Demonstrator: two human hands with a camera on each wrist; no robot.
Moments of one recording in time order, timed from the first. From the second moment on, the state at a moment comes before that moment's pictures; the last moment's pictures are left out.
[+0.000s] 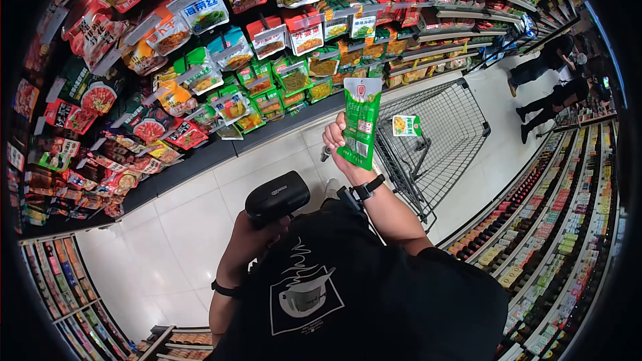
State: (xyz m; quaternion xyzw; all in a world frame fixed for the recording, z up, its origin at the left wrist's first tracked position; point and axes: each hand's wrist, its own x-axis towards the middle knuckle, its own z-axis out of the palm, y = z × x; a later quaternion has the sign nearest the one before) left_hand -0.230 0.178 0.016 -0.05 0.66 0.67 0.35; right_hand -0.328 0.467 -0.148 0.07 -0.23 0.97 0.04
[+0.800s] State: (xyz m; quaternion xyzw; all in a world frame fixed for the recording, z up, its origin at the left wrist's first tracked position) left_hand -0.213 0.124 -0.001 -0.19 0.75 0.62 0.14; right_hand -0.340 0.437 -0.170 -0.08 -0.62 0.78 -0.06
